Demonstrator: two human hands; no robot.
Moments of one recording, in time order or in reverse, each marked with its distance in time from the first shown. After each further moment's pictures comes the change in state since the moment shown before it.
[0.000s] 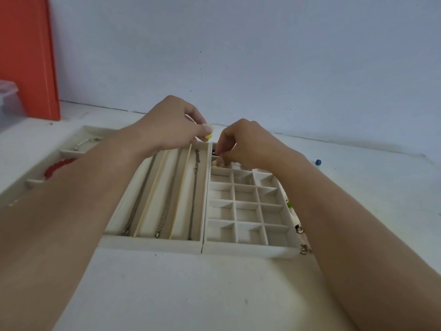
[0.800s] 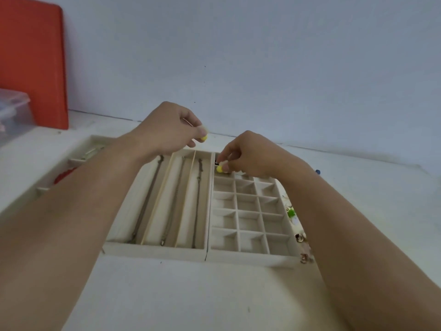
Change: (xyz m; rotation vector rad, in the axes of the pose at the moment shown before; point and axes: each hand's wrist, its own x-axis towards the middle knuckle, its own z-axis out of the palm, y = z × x) left_hand 0.003 -0.004 -0.015 -0.062 0.030 0.005; right_hand 0.000 -0.001 -0.009 0.021 -0.085 0.047
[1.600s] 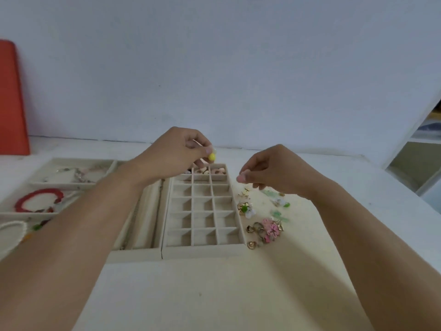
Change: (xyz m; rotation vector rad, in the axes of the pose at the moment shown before) left_hand -0.027 0.054 0.066 -0.048 -0.228 0.208; right_hand -0.118 0.071 -0.054 0.236 0.186 0.039
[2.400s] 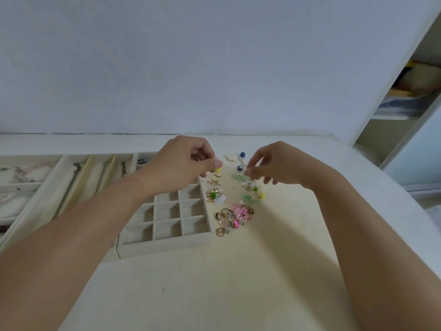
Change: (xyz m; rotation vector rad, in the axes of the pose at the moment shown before) left_hand 0.007 0.004 0.077 0.076 -0.094 0.131; right_hand -0.027 0.058 -0.033 -0.113 0.021 0.243
